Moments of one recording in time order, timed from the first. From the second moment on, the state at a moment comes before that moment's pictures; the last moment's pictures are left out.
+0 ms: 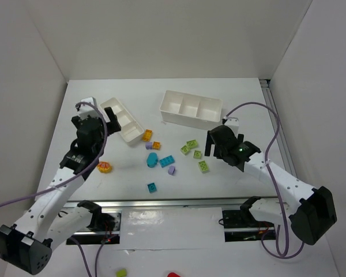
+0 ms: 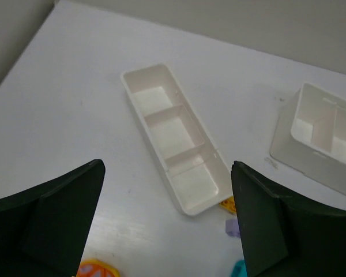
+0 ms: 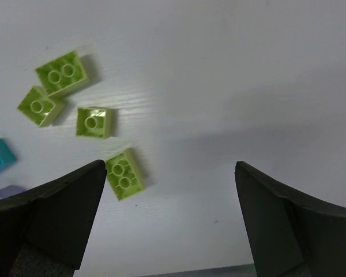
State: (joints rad) left arm -0.33 0.88 0.74 -0.07 -0.49 -0.27; right arm 0.59 1.11 0.82 -0.65 0.50 0.60
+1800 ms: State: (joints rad) left arm -0.18 1.26 1.14 -0.83 -0.18 -0.52; right arm 0.52 1.85 1.50 -0.40 0.26 0.32
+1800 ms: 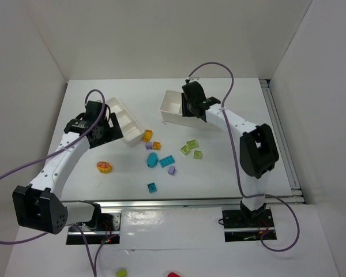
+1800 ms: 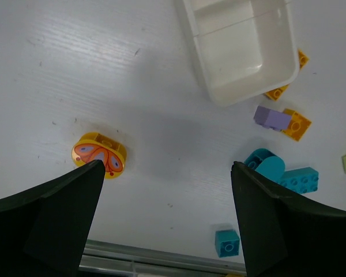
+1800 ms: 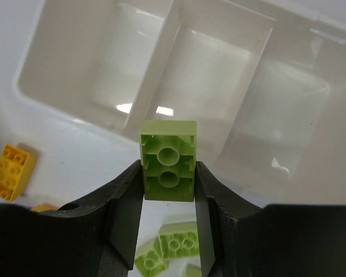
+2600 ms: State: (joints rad) left arm -0.02 1.31 0.83 -0.81 -0.17 -0.83; right arm 0.47 1.79 1.52 -0.38 0.28 0.26
